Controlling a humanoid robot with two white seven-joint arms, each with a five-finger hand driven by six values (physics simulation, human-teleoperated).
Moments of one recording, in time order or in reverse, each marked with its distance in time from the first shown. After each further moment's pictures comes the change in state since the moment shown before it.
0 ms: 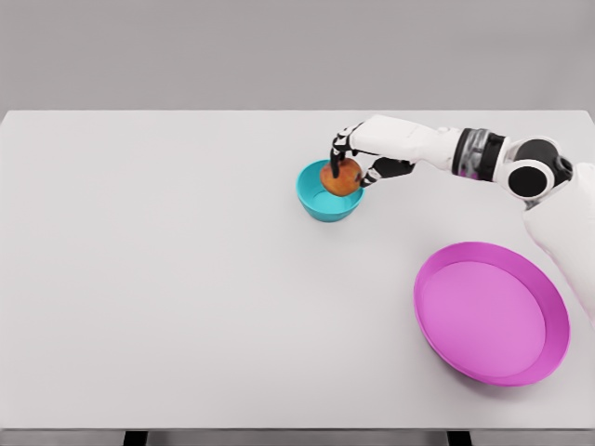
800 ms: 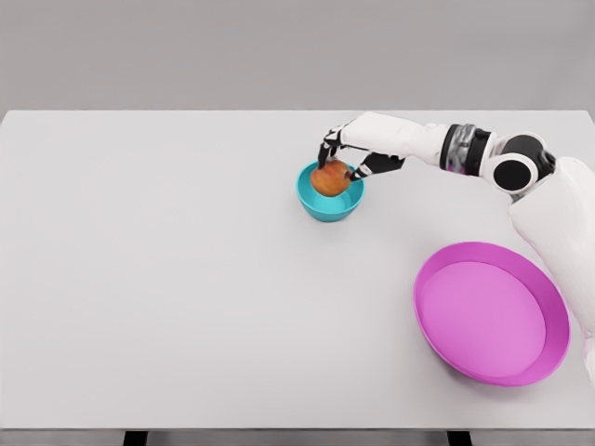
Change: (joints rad) left arm 0.000 0.000 0.000 0.000 0.000 0.000 0.000; right arm -0.034 0.051 0.000 0.075 0.031 0.000 0.000
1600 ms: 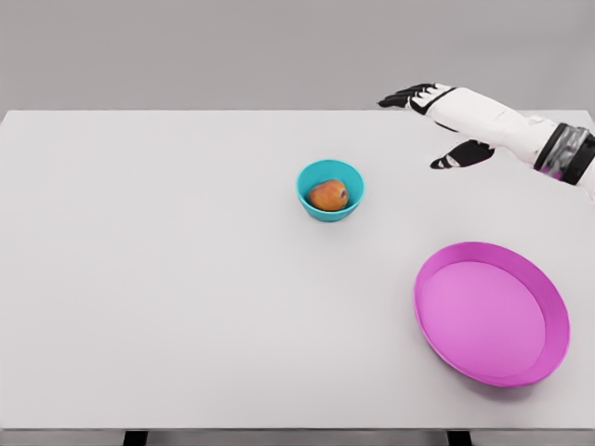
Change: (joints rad) left arm 0.000 0.000 0.000 0.000 0.000 0.000 0.000; right arm 0.212 -0.149 -0.316 -0.212 -0.012 -0.001 0.000
